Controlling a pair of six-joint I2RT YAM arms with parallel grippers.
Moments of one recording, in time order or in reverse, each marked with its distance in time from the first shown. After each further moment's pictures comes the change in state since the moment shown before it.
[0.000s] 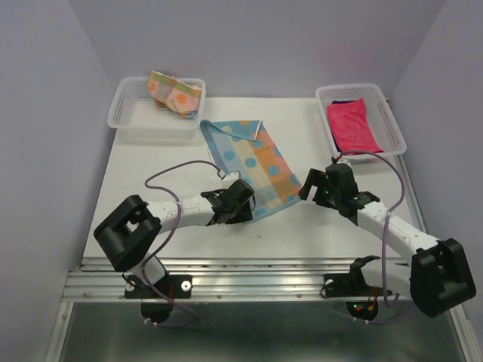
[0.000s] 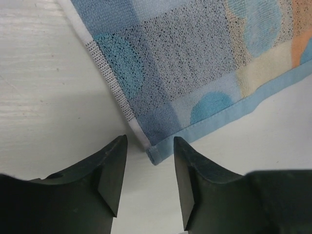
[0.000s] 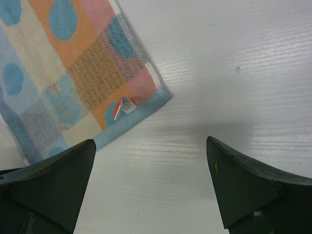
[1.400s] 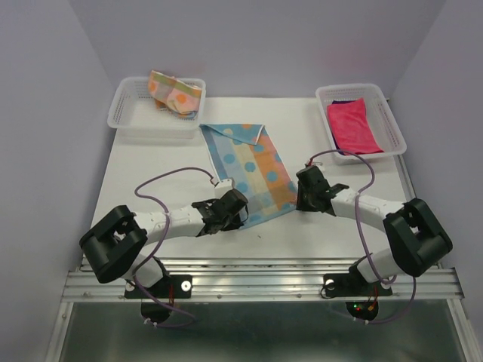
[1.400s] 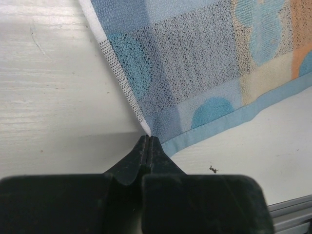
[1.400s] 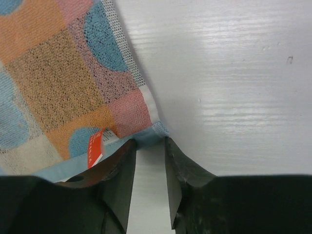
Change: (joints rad) left arm -0.034 -0.108 -0.119 0.026 -0.062 -0.010; right arm 0.182 0.305 0.101 -0.027 0.143 -0.048
